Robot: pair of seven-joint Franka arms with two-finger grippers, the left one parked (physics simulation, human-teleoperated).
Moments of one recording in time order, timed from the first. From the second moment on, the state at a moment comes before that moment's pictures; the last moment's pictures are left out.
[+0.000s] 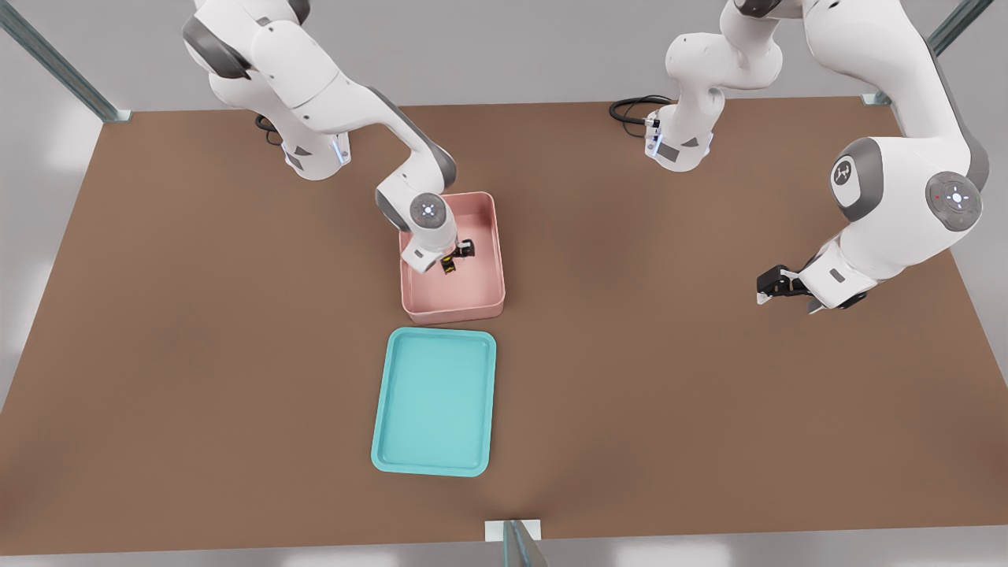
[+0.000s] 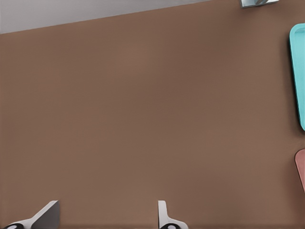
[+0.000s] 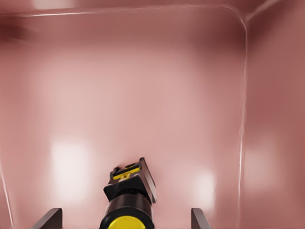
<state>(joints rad) 0.42 0.39 0.36 -2.20 -0.03 2.43 0.74</state>
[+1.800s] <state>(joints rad) 0.27 0.85 0.30 -1.09 -0.06 1.83 0.42</state>
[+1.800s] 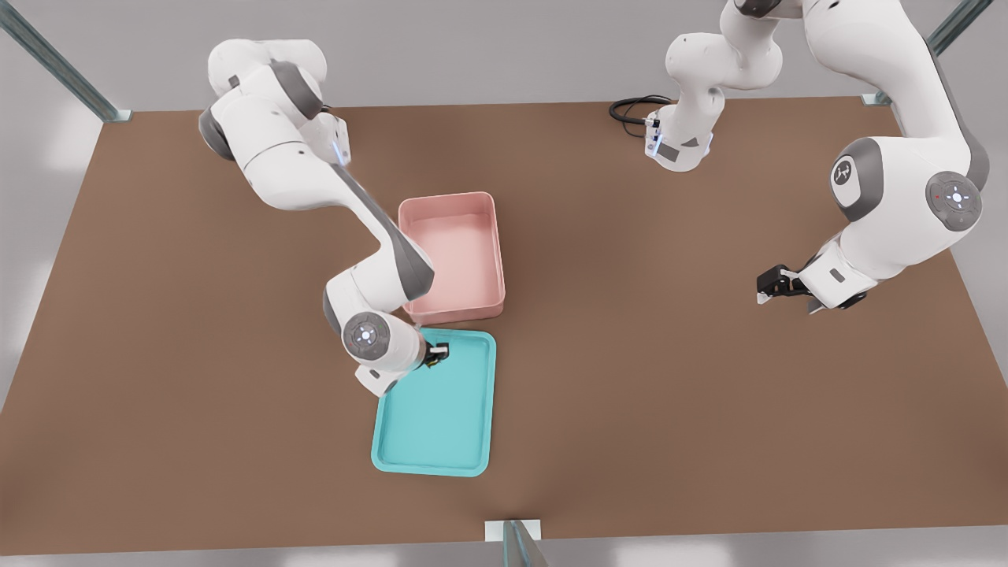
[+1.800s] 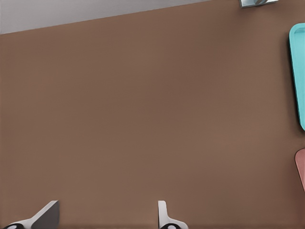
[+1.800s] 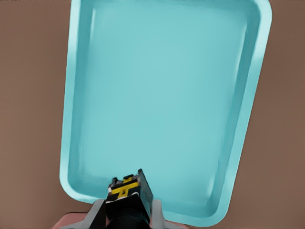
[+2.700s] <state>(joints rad) -0.26 0.20 0.25 -1.48 -0.08 1.51 0.21</state>
